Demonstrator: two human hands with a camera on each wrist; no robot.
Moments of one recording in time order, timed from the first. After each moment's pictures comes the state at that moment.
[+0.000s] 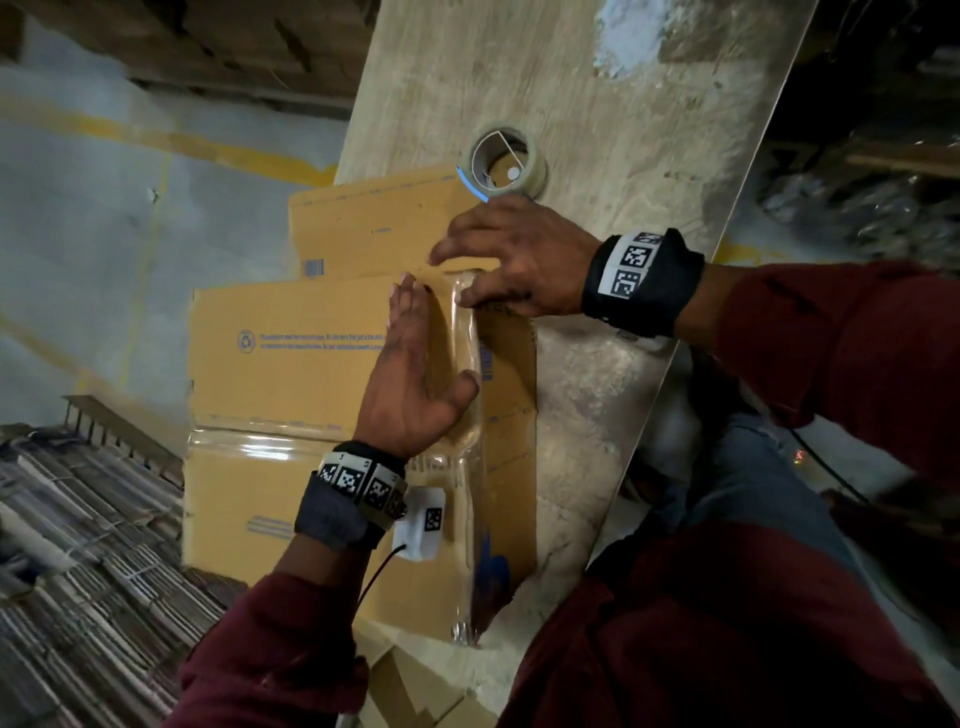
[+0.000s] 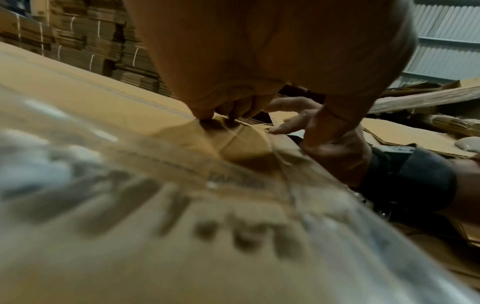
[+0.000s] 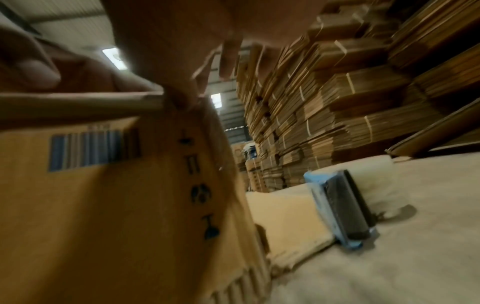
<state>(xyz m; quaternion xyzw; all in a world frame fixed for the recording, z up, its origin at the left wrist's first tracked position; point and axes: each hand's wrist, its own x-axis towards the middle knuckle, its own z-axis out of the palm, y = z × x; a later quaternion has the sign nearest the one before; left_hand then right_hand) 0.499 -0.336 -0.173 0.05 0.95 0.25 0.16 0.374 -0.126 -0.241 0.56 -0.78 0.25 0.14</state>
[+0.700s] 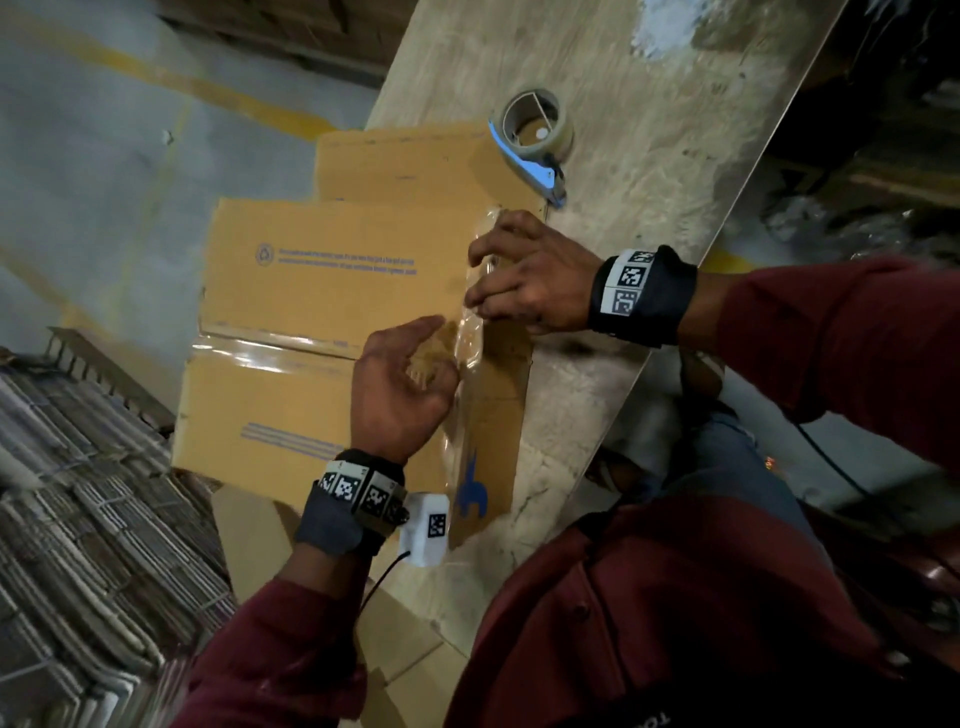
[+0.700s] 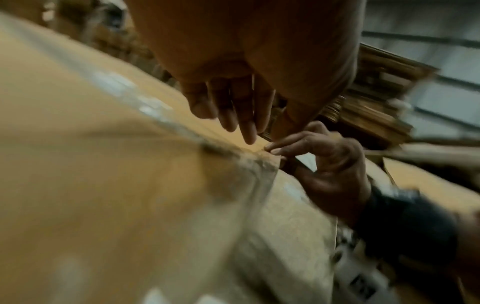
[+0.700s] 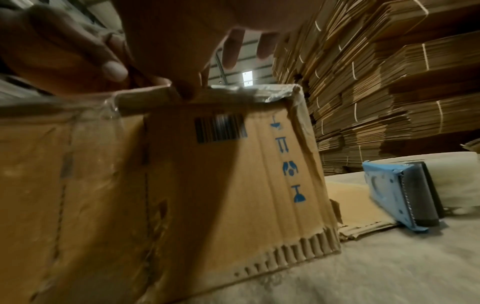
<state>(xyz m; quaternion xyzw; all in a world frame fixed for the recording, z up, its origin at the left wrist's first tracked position) 0.600 -0.340 -0.158 -0.06 0.95 0.30 -0.02 0.451 -0.140 -0.229 0.62 -0.74 0.15 0.23</state>
